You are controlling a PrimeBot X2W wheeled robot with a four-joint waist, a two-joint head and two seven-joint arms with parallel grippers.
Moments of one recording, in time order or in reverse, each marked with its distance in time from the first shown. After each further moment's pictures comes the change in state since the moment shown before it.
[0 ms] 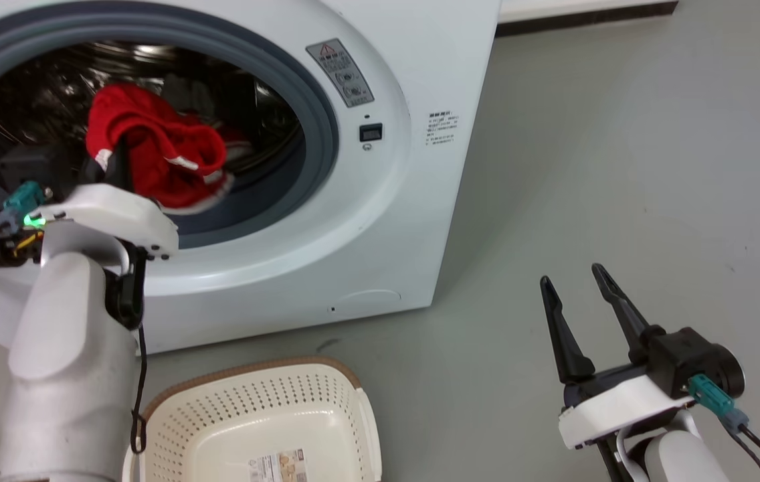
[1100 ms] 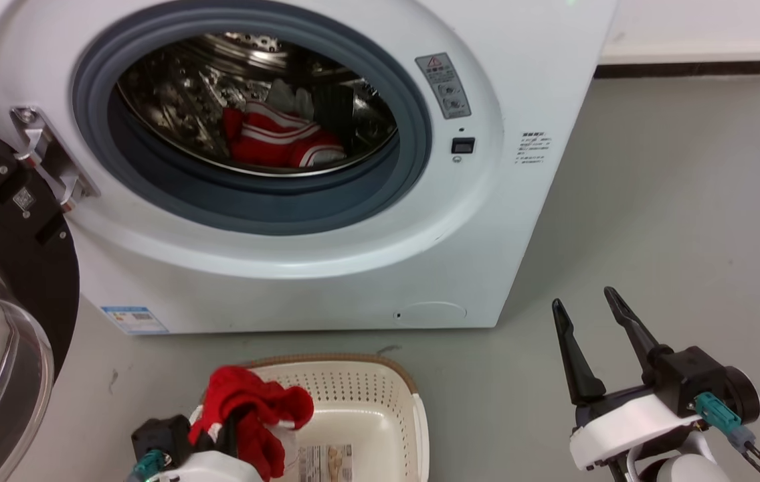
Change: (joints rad) left arm 0.746 -0.172 -0.078 -0.415 -0.069 0.078 0.072; right arm 0.089 0.000 -0.033 -0.067 -0.036 0.000 0.062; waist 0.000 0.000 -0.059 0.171
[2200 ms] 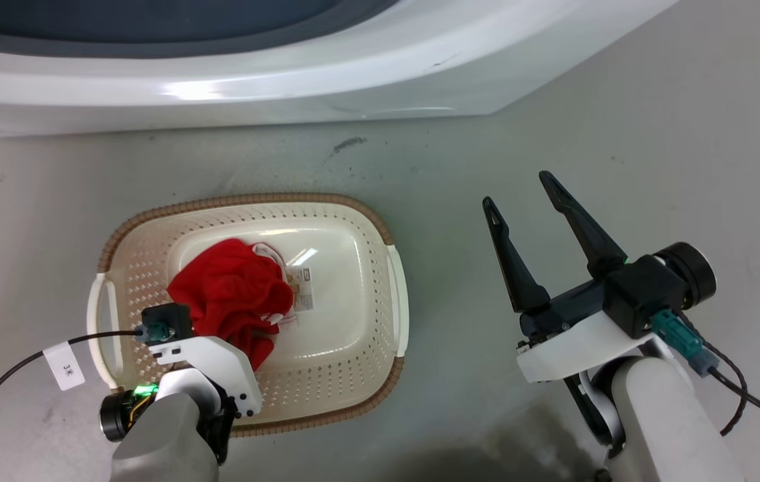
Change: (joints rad) left arm -0.636 0.034 -0.027 0.914 -0.080 -0.046 0.012; right arm -0.267 0.000 0.161 -0.010 -0.022 0.000 -0.031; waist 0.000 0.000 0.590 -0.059
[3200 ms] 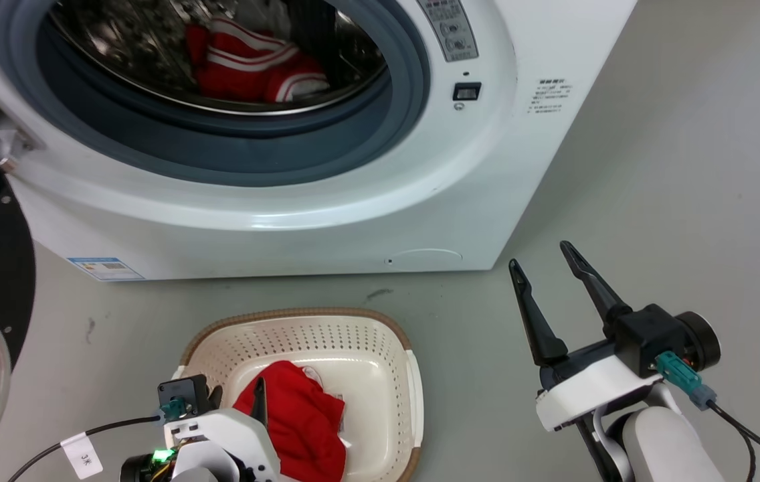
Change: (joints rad) left arm 0.246 -0.036 -0.004 -0.190 -0.001 0.019 -0.084; right arm 0.105 0.000 -0.052 0.104 0.023 0.000 -0.022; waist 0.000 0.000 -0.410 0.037
